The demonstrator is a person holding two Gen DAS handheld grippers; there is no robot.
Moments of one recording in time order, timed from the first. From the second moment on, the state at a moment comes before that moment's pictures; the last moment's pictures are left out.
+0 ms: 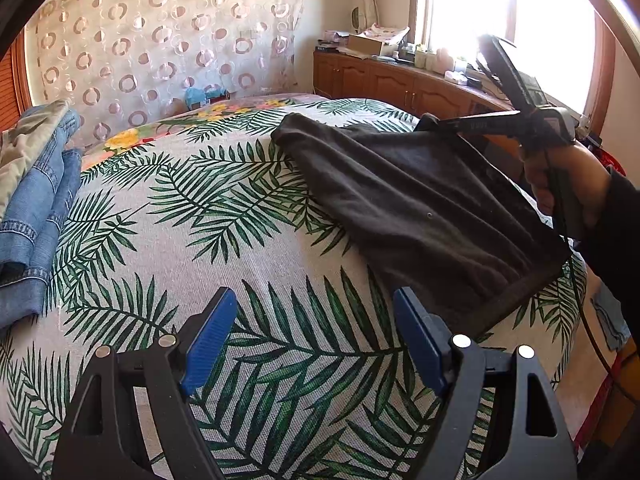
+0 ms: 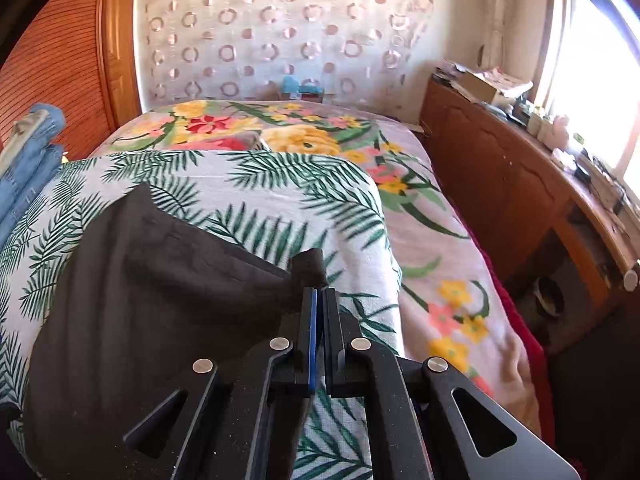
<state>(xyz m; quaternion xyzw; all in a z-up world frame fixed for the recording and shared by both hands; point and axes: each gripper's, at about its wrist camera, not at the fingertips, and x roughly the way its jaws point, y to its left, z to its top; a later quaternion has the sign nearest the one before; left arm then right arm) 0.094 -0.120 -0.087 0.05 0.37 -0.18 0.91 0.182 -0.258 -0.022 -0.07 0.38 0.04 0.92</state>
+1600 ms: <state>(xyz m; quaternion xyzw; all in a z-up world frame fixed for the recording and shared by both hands) 0.101 -0.124 -0.097 0.05 0.41 -0.18 0.89 0.210 -0.279 -0.018 0.00 0.39 0.04 0.92</state>
